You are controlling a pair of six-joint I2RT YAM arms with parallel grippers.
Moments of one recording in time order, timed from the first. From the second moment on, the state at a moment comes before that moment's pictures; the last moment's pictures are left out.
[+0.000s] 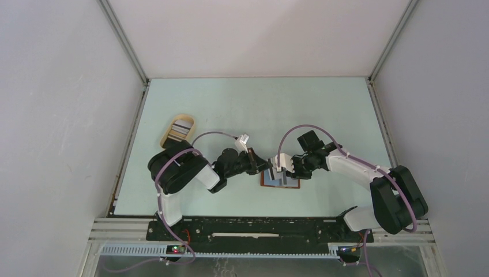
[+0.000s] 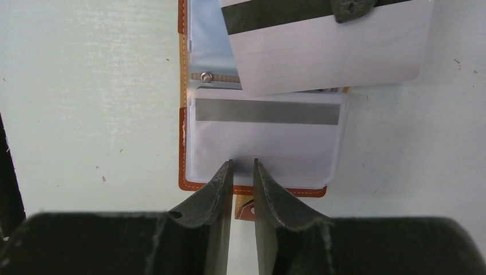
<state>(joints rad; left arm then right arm) -0.78 1.89 0.50 1.15 0.27 -0.99 0.50 1.39 0.73 -0.57 -0.47 -1.09</state>
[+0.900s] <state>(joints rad) -0.85 1.89 0.50 1.10 0.23 -1.03 0.51 1.39 0.74 -0.57 -0.45 -1.08</state>
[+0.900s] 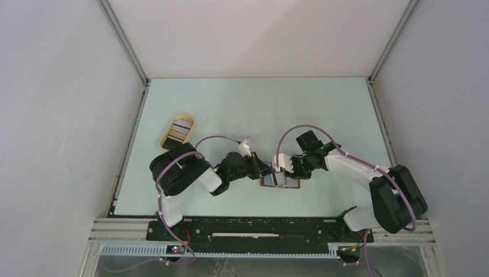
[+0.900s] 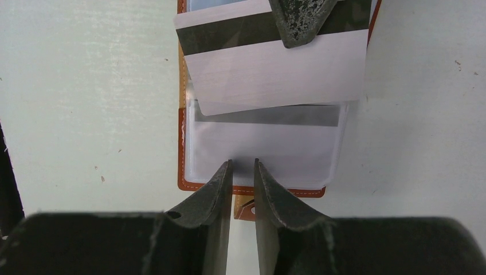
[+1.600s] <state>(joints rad) -0.85 1.85 0.51 0.97 0.19 -1.05 0.52 1.40 0.74 -0.57 -0.44 -1.08</state>
